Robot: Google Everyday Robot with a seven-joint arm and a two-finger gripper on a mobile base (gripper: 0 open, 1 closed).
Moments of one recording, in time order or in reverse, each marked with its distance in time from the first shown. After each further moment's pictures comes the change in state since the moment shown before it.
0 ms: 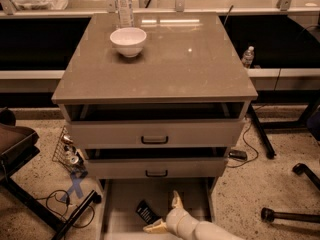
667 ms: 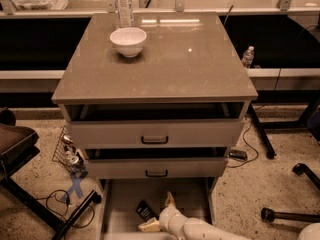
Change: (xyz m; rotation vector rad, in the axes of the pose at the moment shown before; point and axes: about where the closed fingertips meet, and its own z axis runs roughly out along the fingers) arm 0.041 0.000 0.063 0.009 0.053 0.011
